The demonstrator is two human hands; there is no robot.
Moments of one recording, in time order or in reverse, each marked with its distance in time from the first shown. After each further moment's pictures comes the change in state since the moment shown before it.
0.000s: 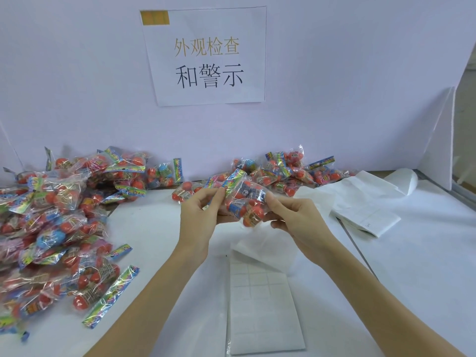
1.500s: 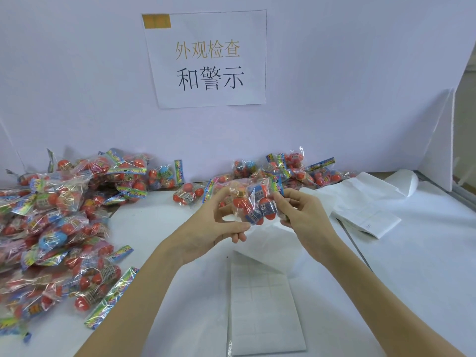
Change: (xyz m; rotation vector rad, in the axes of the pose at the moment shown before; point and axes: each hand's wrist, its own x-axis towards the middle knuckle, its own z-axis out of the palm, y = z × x) left_hand 0.001 0.018 -0.016 0.033 -0.663 -0.190; right_hand 0.008 0.001 -0.006 -0.098 0.110 -0.128
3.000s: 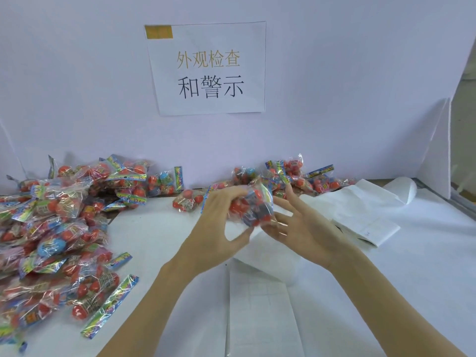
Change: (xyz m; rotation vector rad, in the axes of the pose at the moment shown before) left_hand 0.004 -0.014 0.008 0.932 0.267 0.677; right_hand 0.002 -0.009 -0.014 0.625 -0.317 0.419
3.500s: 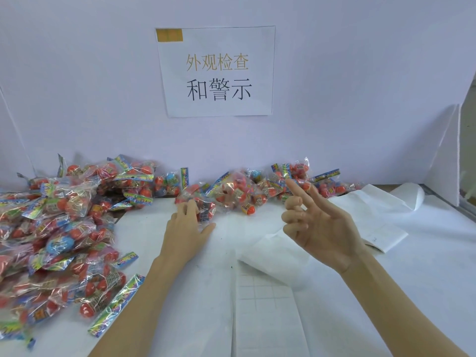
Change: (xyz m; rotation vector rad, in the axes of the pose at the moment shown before) left_hand -0.022 -0.077 -0.012 0.479 -0.053 -0.643; right_hand -0.006 -0.008 -0.010 0.329 -0.371 -0.050
